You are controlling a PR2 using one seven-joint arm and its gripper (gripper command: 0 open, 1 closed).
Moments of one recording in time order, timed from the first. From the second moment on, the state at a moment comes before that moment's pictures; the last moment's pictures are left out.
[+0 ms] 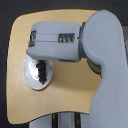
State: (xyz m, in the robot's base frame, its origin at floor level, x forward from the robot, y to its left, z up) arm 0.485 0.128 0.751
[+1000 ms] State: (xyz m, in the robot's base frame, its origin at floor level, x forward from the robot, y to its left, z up) arm 0.518 0.111 0.867
